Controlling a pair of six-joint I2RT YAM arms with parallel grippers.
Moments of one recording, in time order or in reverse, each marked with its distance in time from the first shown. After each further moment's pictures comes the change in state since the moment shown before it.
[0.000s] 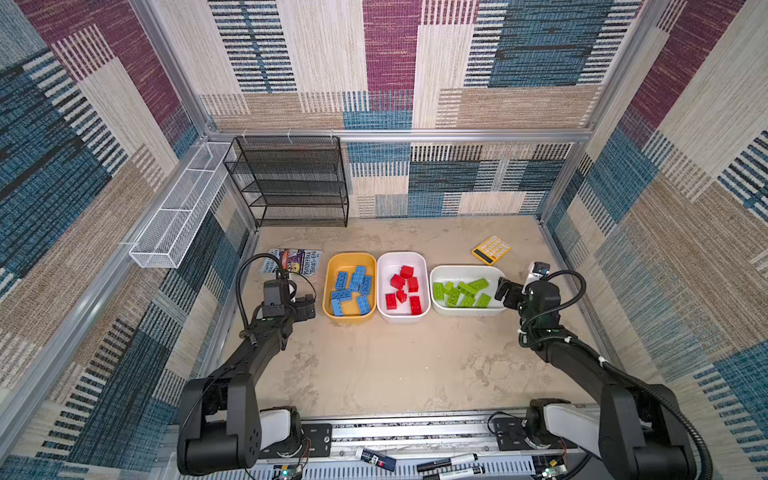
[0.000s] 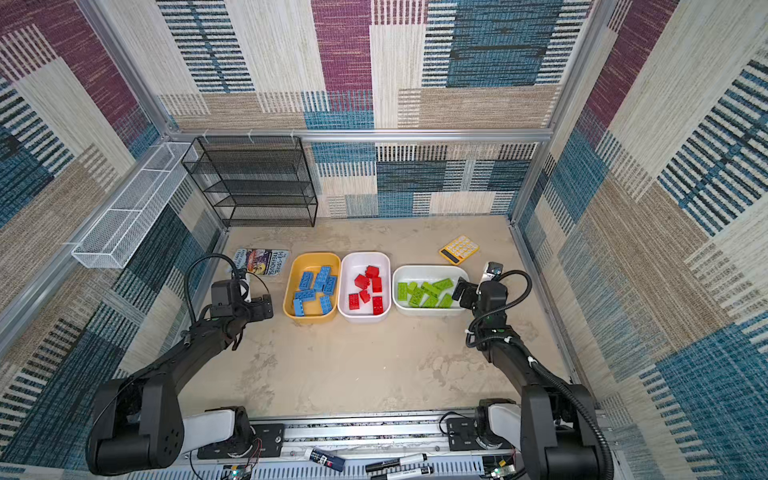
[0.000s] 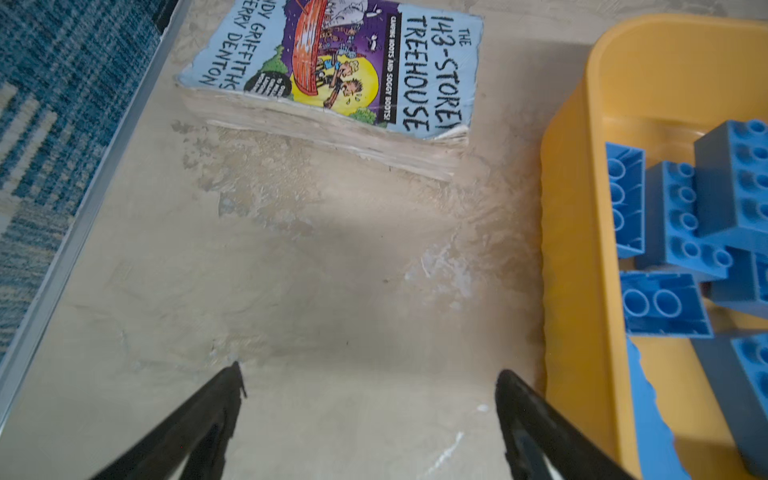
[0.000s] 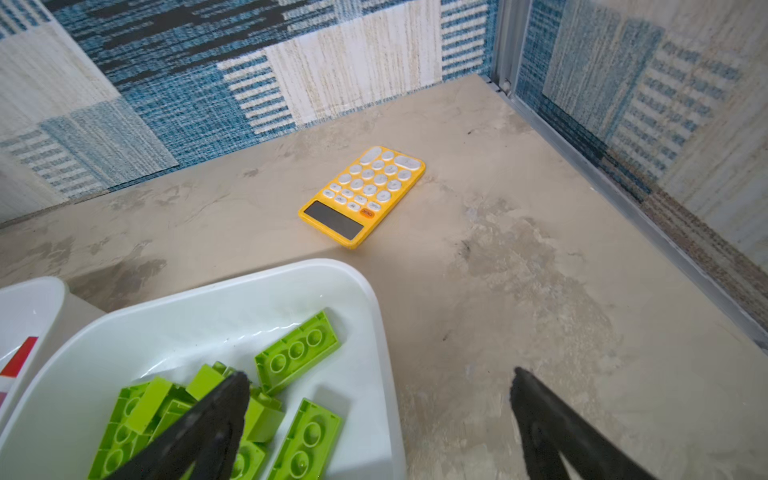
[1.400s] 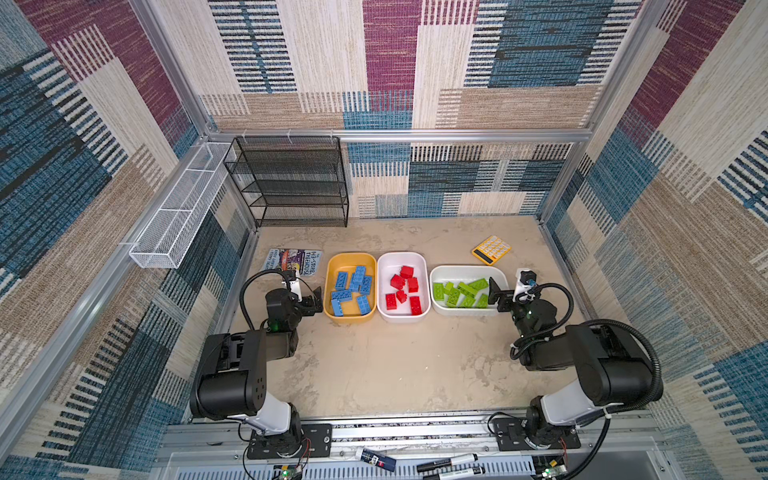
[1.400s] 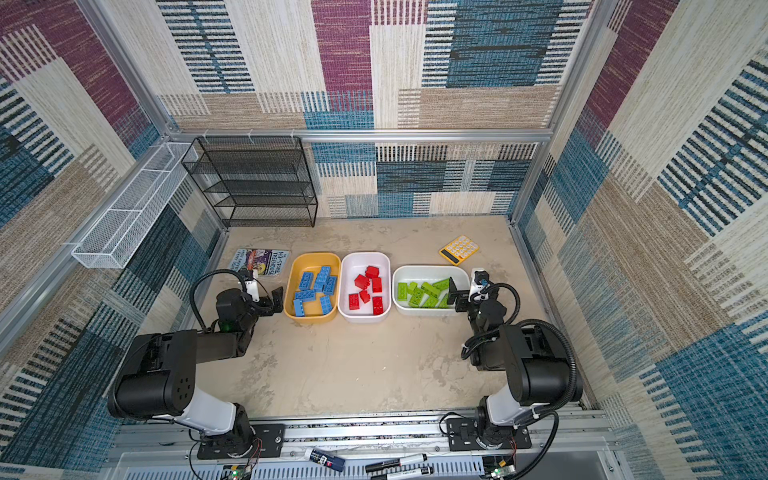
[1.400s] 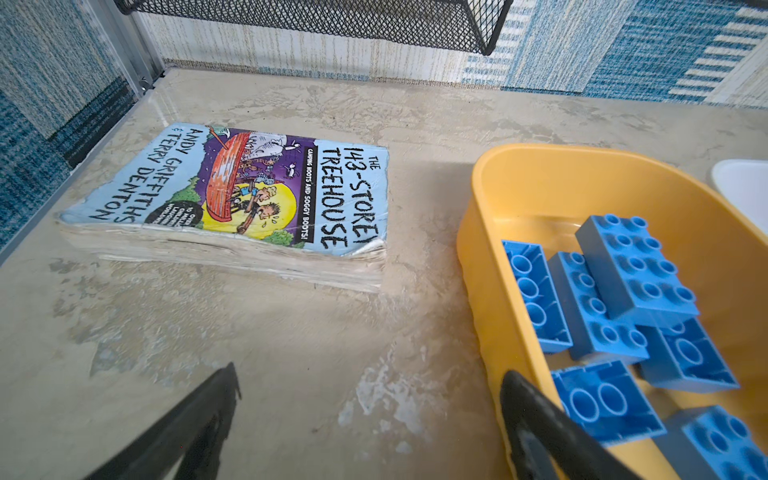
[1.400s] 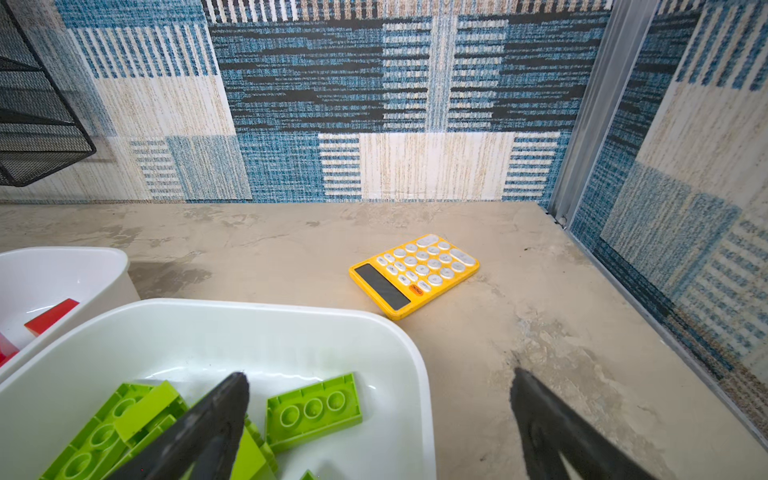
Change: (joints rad) left arm 0.017 0.239 -0.162 0.725 0.208 0.021; right arm -0.027 0.378 -0.134 0.805 -0.174 -0.211
